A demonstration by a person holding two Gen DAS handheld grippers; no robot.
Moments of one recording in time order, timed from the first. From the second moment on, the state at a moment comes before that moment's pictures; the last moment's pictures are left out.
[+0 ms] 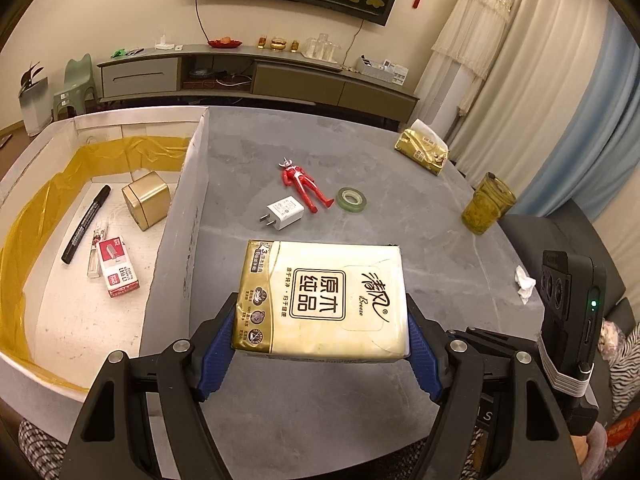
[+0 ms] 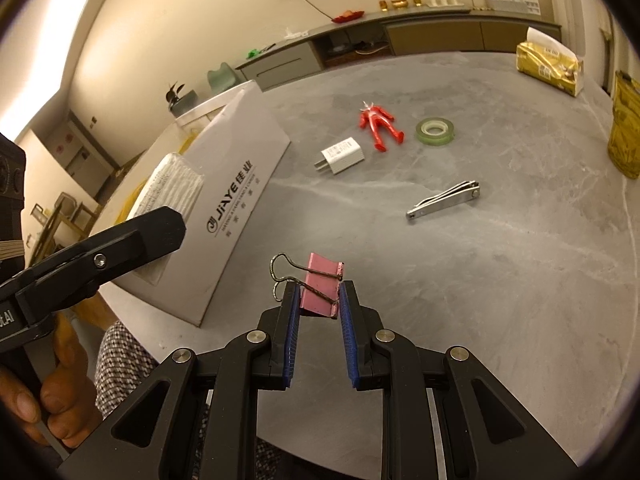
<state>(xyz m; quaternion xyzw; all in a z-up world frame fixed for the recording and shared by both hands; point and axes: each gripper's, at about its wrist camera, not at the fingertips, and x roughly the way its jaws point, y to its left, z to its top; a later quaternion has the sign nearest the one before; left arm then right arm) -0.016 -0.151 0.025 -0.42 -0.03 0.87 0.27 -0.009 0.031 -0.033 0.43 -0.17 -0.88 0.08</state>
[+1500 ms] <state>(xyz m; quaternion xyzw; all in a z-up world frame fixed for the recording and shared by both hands) -0.028 -0.284 0.065 -0.36 -0.12 0.90 0.23 -0.025 -0.077 0.071 0.37 -0.05 -0.91 0.17</state>
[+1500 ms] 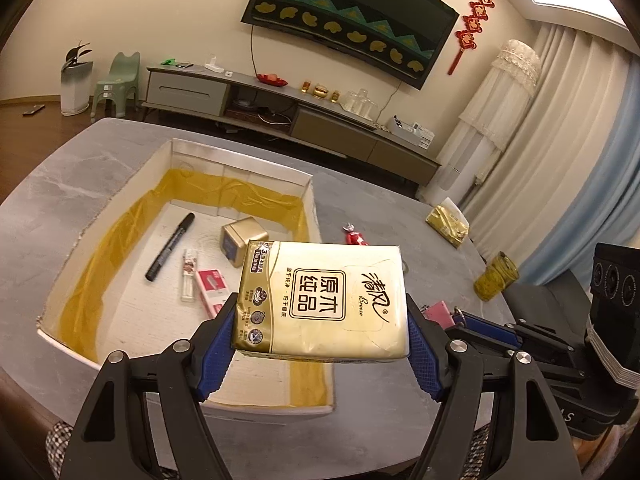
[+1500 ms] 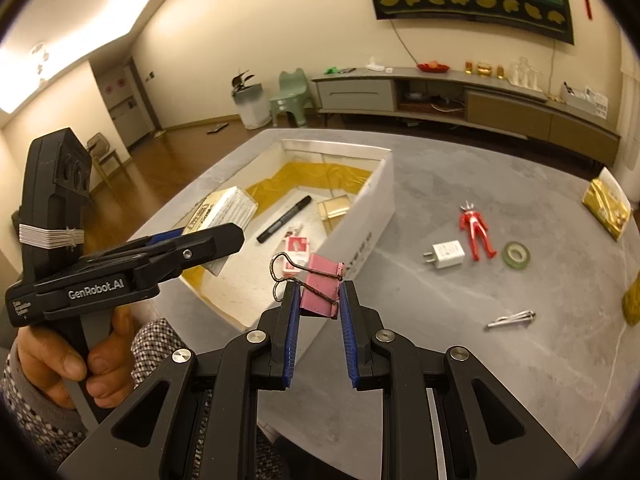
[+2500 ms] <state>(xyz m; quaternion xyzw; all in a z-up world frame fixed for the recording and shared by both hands) -0.072 -0.360 0.052 -0.38 -0.09 0.91 0.16 -0.081 -0.157 0.050 0.41 0.05 -0.88 0.22</state>
